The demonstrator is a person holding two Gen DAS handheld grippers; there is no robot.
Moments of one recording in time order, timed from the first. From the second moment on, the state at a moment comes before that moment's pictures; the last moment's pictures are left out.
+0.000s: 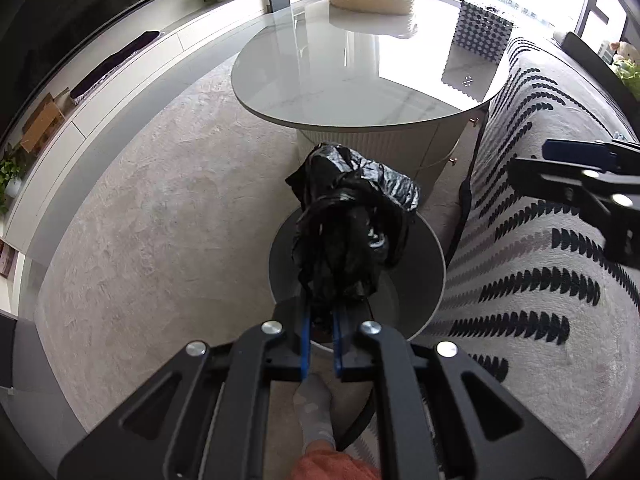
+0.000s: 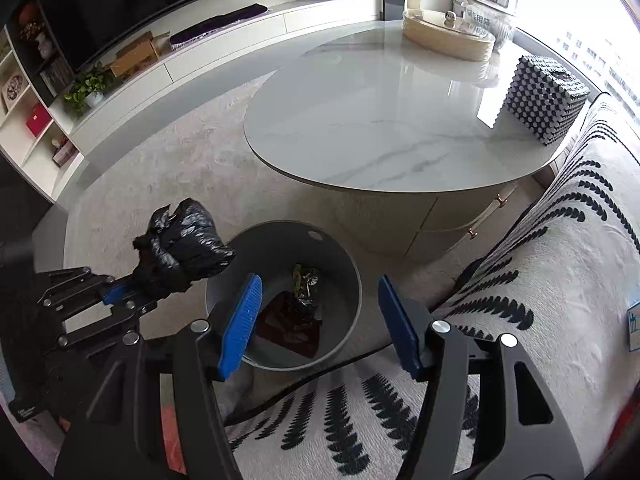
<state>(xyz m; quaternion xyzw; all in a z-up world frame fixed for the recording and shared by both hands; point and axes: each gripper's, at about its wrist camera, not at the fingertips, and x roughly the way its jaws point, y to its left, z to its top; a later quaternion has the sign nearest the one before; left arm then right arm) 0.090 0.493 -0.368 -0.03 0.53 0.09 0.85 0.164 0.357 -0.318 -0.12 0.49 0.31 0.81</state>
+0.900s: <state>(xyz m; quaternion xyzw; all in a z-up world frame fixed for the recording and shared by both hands) 0.118 0.304 -0.311 0.07 0.50 -0.04 0.86 0.122 0.094 -0.276 -0.01 0.48 0.17 0.86</state>
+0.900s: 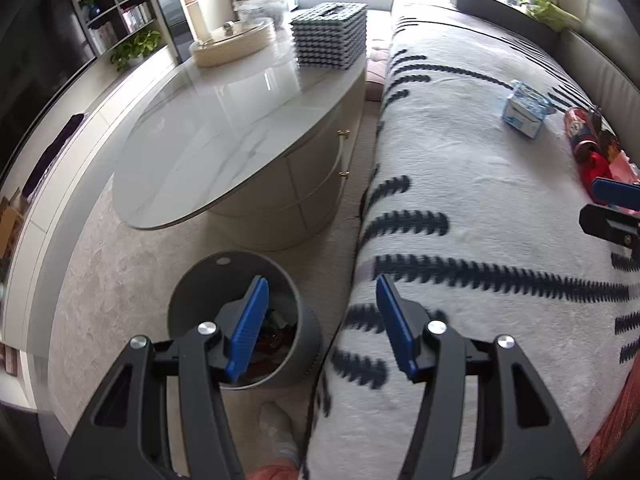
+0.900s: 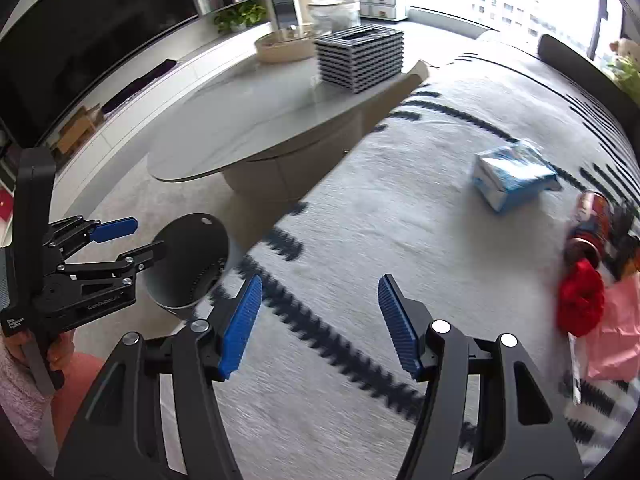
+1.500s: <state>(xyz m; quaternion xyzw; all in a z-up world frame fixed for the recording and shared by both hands) 0.116 0.022 -0.305 0.11 0.50 -0.20 0.84 0.078 -0.194 -0.272 0.06 0.47 -0.02 0.88</state>
